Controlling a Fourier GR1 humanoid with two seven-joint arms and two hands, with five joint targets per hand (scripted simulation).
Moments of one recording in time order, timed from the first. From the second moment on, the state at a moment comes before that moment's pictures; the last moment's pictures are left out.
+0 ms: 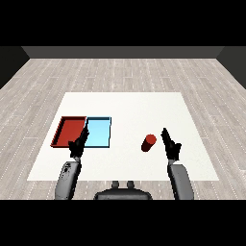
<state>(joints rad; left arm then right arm) -0.03 0.09 -0.02 -1.52 0.00 -0.02 0.00 0.02 -0.10 0.01 -1.57 0.01 -0.02 0.02</state>
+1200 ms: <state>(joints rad) 0.02 0.05 0.06 -1.58 0.04 -0.03 -0.40 0.11 -0.17 -0.17 -1.58 -0.20 0.30 -0.33</state>
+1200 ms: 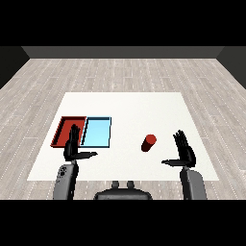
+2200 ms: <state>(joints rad) 0.02 0.05 0.06 -1.63 0.05 -0.02 -0.35 -0.02 -0.11 -0.17 -1.41 -0.18 0.28 -0.33</state>
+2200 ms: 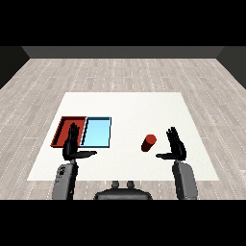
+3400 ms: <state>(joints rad) 0.02 0.04 0.07 -1.59 0.08 -0.05 -0.39 -0.16 -0.05 -0.13 -1.13 -0.20 0.23 -0.41</state>
